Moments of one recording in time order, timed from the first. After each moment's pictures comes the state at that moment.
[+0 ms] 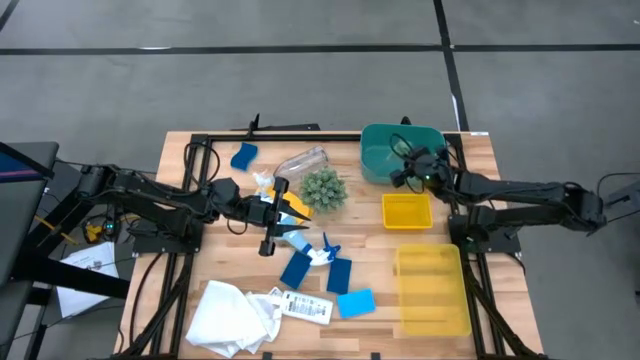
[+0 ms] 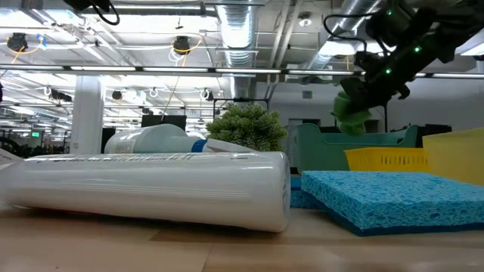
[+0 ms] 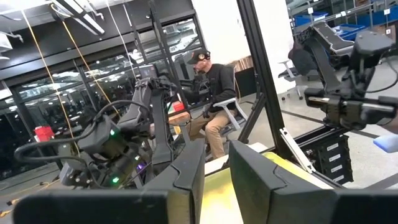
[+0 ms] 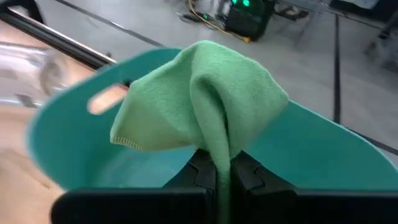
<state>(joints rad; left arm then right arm) -0.10 1.23 0.69 0.71 0.13 0.31 -0.39 0.95 0.45 -0.07 0.71 0.21</state>
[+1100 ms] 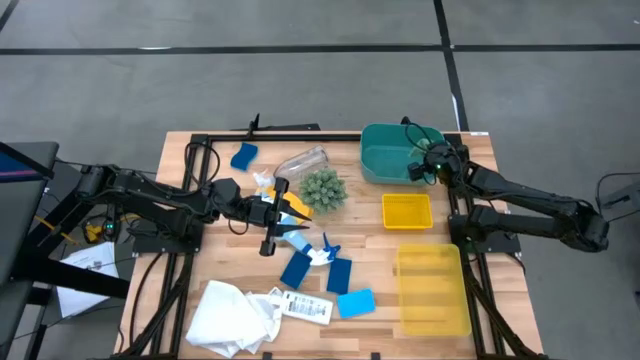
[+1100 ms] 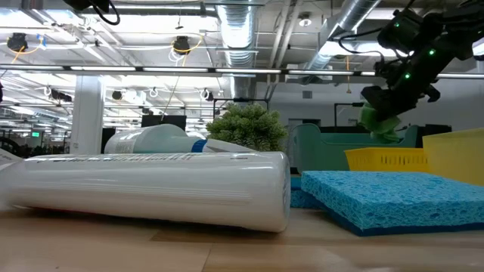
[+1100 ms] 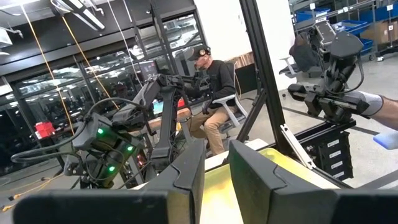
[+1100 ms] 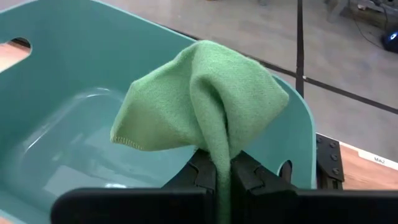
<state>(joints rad) -0.10 1.23 0.69 0.69 0.13 0.31 -0.59 0.81 0.45 -0.36 0.65 0.27</state>
